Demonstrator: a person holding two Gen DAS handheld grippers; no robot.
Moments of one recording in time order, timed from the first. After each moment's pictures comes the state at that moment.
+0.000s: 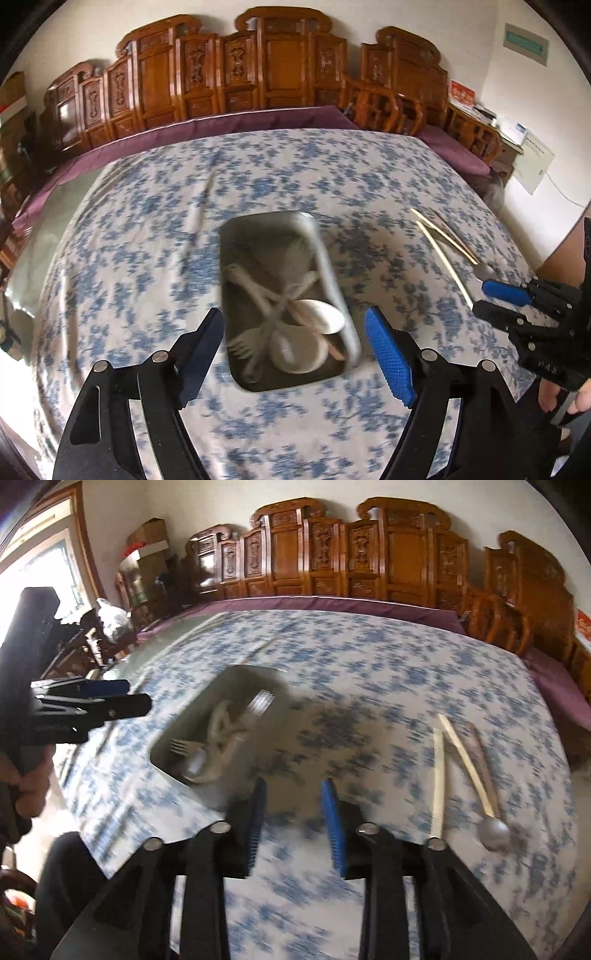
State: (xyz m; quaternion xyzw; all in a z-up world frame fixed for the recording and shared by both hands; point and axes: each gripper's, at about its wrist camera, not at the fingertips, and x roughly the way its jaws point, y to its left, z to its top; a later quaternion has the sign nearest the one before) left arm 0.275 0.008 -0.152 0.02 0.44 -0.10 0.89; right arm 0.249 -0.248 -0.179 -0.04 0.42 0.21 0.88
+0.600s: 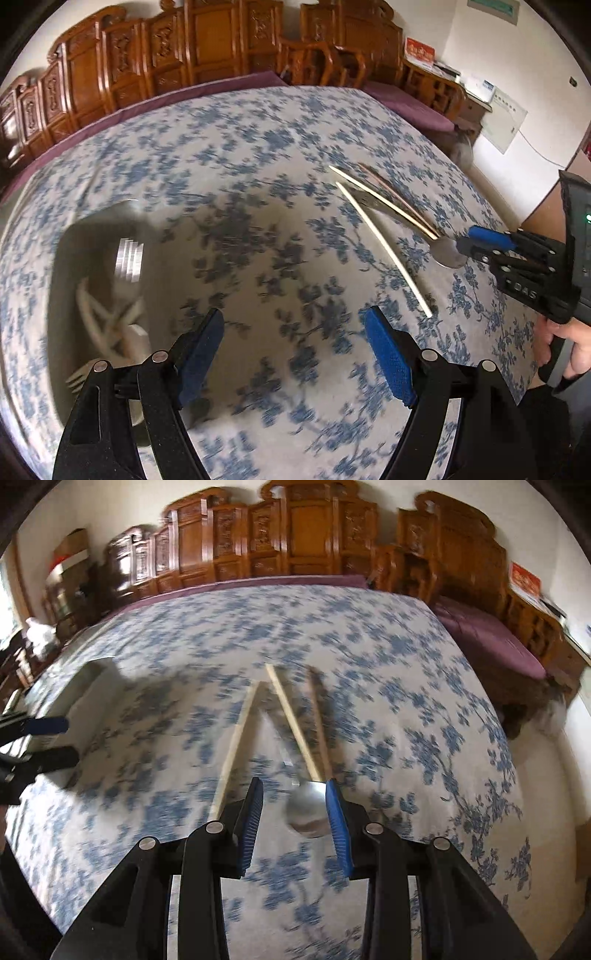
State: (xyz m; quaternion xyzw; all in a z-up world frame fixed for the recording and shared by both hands) left arm 0.317 -0.134 -0.224 0.05 0.49 -0.18 0.85; right arm 0.308 -0.398 -0.246 -0.02 0.46 0.08 0.89
